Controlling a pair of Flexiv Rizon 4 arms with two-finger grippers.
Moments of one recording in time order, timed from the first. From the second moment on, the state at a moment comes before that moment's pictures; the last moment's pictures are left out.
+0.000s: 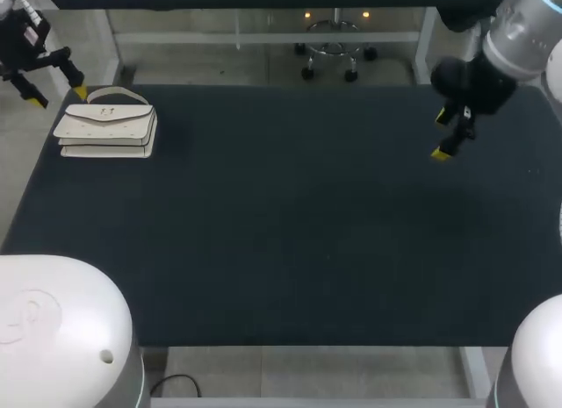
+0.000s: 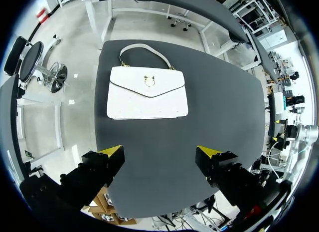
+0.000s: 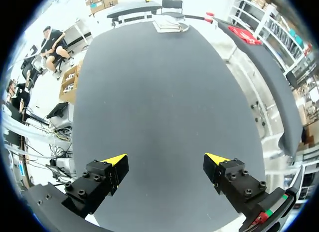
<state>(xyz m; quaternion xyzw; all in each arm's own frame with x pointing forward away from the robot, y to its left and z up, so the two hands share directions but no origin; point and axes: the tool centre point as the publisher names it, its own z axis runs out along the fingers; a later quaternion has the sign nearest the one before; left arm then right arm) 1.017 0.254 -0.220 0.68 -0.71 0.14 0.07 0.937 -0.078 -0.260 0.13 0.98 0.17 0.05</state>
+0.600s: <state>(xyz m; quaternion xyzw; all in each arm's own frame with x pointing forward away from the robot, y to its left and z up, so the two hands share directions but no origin) 1.023 0.267 -0.233 0.68 -0.69 0.21 0.11 0.923 -0.055 -0.290 0.05 0.97 0.24 0.04</state>
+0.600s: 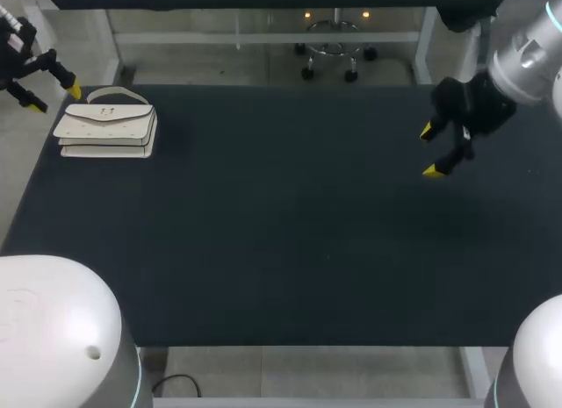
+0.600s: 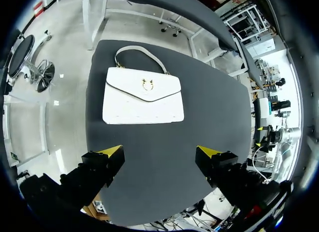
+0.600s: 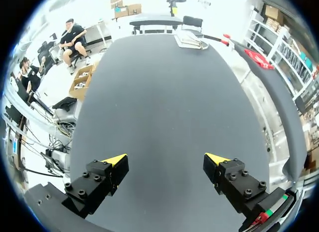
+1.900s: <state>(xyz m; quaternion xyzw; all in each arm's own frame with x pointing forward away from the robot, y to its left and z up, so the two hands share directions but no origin) 1.043 0.308 -0.267 0.72 -0.62 0.27 0.16 0.951 -0.045 -0.345 0.04 0.97 0.25 0.03</state>
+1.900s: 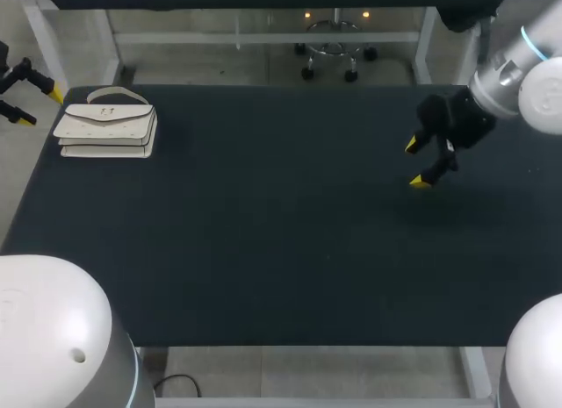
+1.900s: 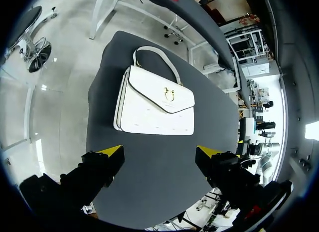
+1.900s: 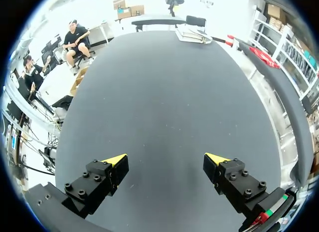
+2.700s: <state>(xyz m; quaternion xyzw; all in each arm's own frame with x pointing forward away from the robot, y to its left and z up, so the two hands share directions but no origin) 1.080 0.337 -0.319 0.73 -0.58 0.32 0.17 0.951 -0.045 -0.345 0.04 0.97 0.25 0.03</state>
